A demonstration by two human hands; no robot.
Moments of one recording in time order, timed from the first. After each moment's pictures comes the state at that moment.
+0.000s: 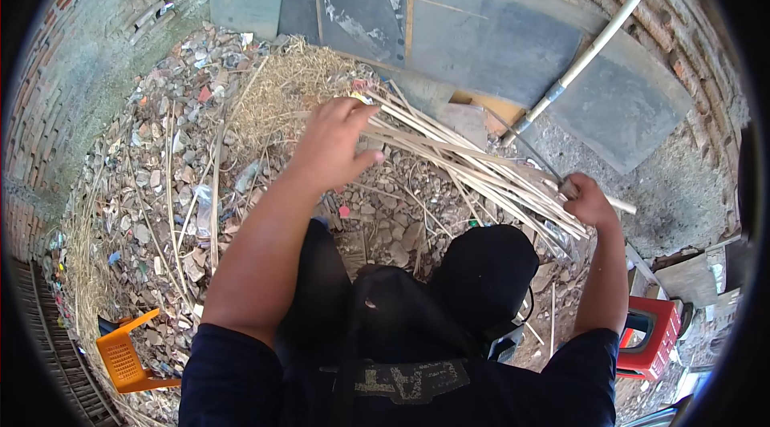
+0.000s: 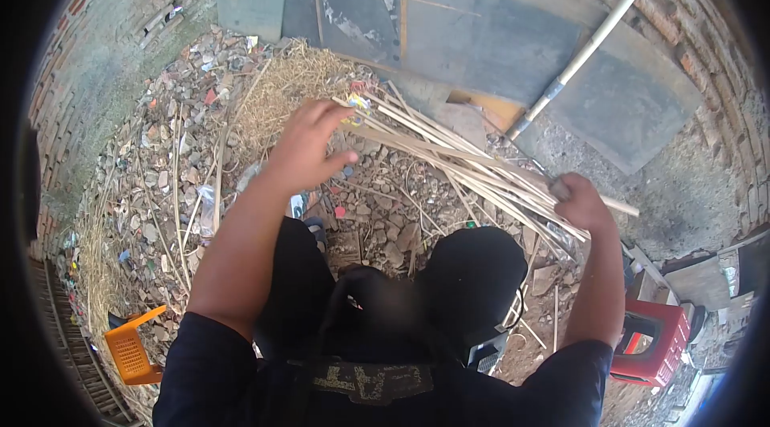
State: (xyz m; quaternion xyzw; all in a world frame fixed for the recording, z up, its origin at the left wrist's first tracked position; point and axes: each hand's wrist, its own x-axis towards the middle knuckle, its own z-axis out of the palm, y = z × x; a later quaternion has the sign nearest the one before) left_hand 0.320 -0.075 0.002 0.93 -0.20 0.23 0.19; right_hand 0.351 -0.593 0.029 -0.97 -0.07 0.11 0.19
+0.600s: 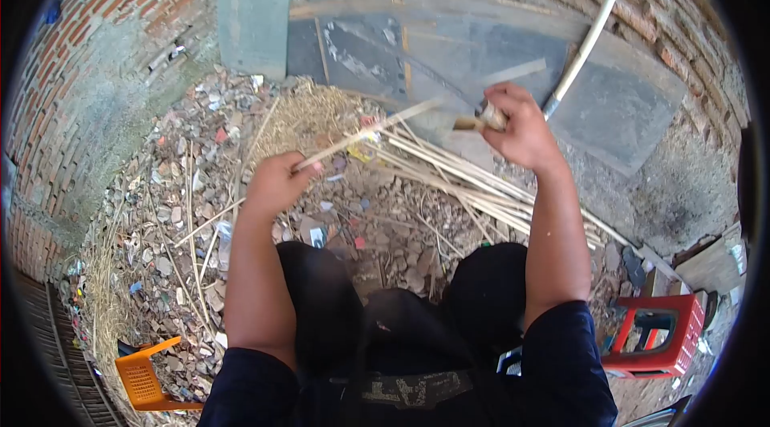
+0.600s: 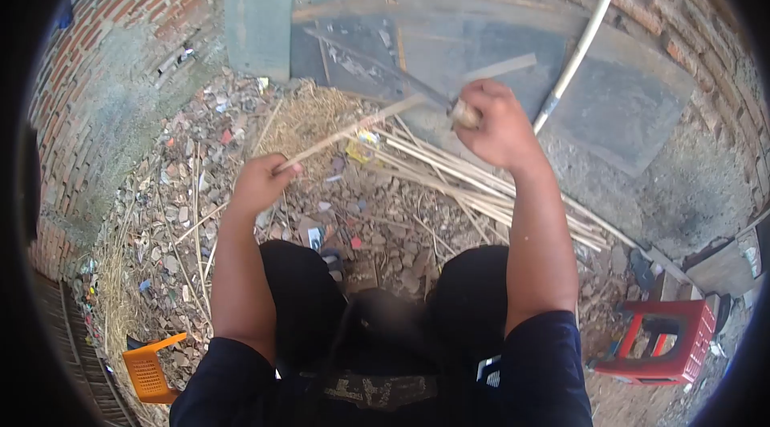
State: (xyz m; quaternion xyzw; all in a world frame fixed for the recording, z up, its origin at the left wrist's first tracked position) left_hand 0.291 -0.002 0.032 0.95 0.07 0.07 0.30; right_hand 0.414 -0.405 0.084 -0.86 -0.34 -0.25 0.29
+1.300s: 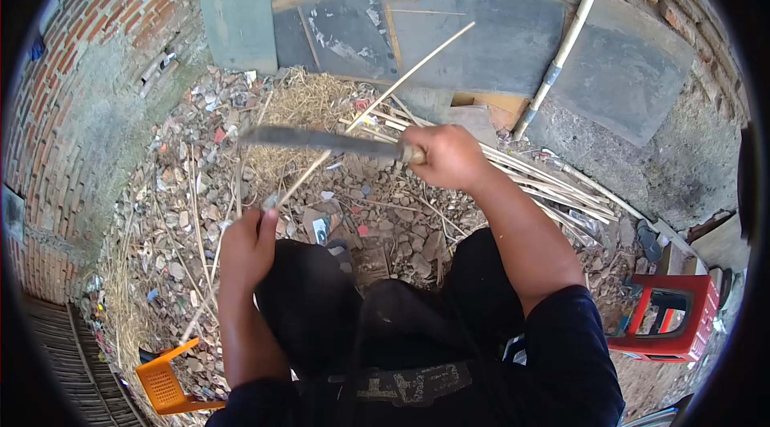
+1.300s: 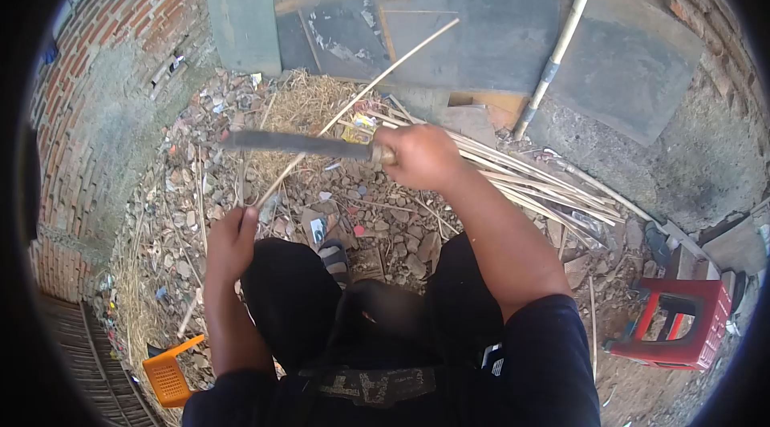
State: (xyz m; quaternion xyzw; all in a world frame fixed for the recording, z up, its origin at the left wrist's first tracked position) left_hand 0.197 -0.026 0.035 0.96 0.13 0.13 0.21; right_hand 0.391 -0.343 0.006 -0.88 -0.39 -0.09 0.27
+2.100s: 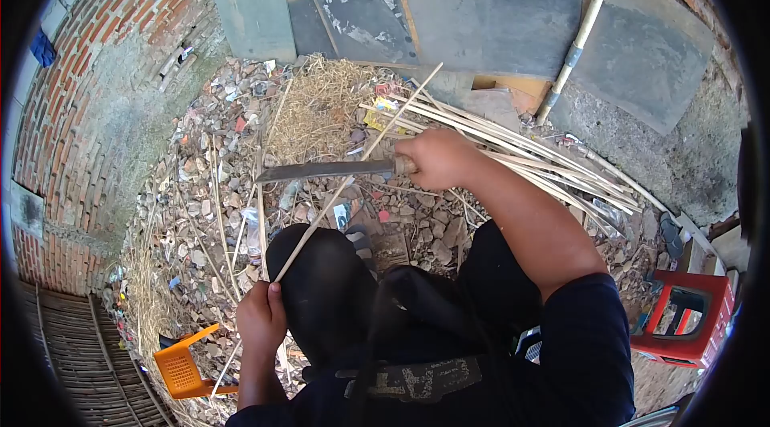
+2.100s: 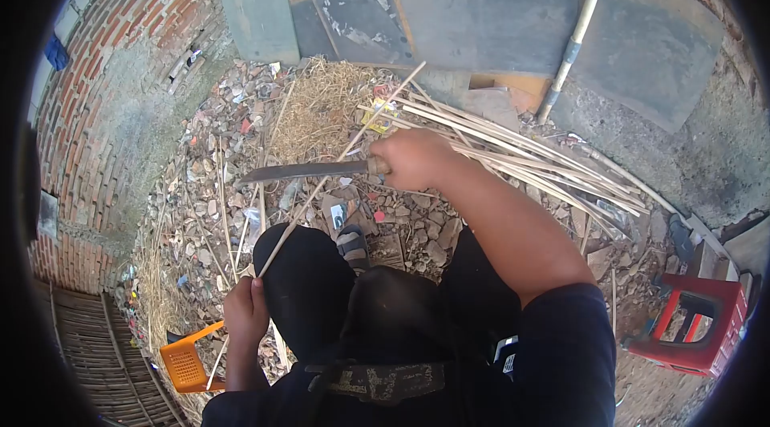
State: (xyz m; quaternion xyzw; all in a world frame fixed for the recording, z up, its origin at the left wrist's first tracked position) left_hand 0.065 -0.037 0.010 0.97 0.20 0.09 0.12; right_hand 0.392 -0.316 -0.015 -0.88 -0.41 0.13 0.21
